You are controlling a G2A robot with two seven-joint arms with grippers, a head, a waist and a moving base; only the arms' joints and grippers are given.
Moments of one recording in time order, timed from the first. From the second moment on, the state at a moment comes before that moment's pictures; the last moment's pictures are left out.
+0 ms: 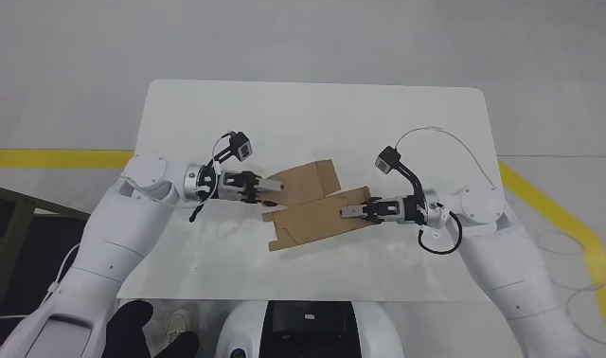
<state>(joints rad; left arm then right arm) 0.81 -1.02 -1.04 -1.21 -0.63 -0.11 -1.40 -1.00 -1.08 1.16 -1.43 0.40 -0.19 1.31</state>
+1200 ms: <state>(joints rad) 0.82 -1.02 -1.03 -1.31 -0.62 -0.15 -1.48 -1.08 -1.05 1.29 -1.49 0.54 -0.31 1.12</state>
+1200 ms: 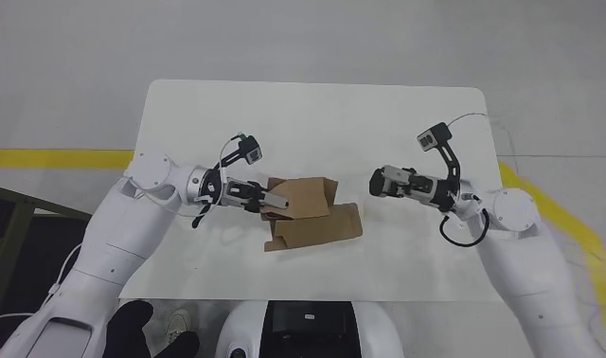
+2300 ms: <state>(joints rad) 0.80 -1.03 -1.03 -1.30 -0.63 -0.16 -1.51 -1.02 -1.11 1.08 -1.47 0.67 -0.38 1.18</state>
